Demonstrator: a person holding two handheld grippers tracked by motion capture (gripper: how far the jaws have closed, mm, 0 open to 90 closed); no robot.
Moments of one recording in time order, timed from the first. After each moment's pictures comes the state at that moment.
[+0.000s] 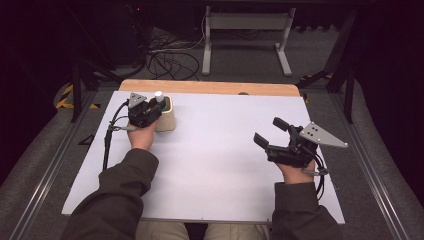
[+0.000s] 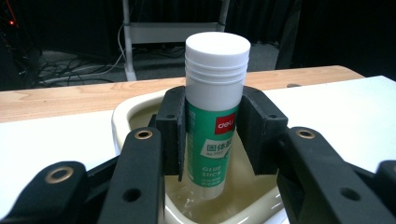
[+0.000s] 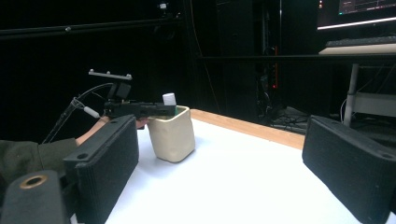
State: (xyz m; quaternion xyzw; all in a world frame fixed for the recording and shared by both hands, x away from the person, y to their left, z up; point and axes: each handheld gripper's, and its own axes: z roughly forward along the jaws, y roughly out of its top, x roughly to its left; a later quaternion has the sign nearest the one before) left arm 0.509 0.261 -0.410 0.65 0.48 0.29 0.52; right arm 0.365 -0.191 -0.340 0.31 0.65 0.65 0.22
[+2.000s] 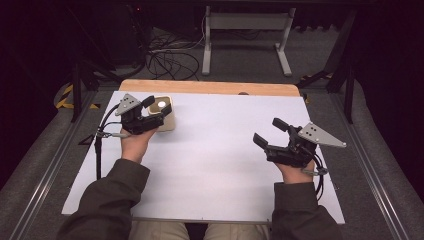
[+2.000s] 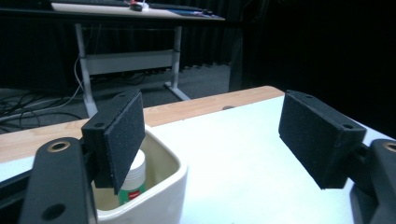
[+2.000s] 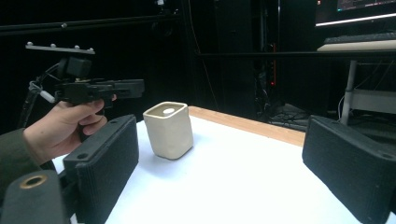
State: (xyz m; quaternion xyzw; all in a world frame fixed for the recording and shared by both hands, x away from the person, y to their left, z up) left arm 0.448 0.253 -0.362 0.66 0.39 0.26 0.59; right arm 0.366 -0.190 -0.342 0.32 0.65 0.65 0.22
